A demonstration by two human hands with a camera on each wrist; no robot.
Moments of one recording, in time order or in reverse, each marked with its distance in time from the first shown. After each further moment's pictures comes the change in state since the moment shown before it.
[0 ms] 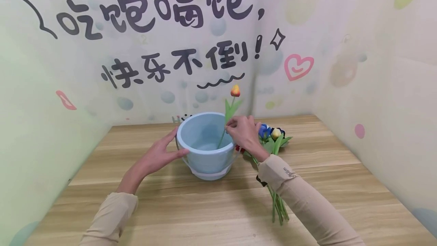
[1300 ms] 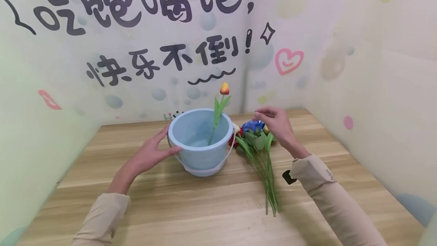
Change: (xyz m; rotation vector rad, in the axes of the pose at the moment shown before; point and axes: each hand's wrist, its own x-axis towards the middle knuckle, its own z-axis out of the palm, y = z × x) left_hand 0.000 0.002 -0.001 0.024 -0.013 -0.004; right_hand -0.020 0.072 -0.087 0.457 -0.013 0.103
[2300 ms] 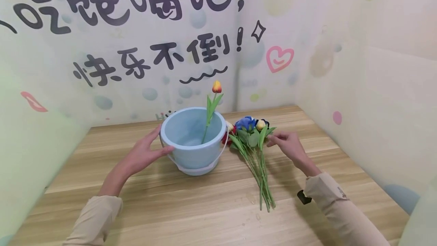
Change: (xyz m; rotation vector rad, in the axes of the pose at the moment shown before) left_hand 0.001 0.000 -0.002 0.014 -0.012 0.025; right_hand -0.048 0.078 -0.039 -0.098 -0.027 0.194
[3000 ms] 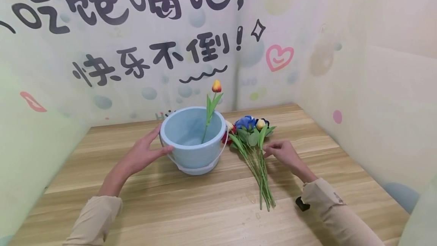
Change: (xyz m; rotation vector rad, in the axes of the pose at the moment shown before) left_hand -0.001 0.001 -0.001 0.014 0.000 -0.002; right_hand -0.009 0.018 0.018 -0.030 -0.091 0.057
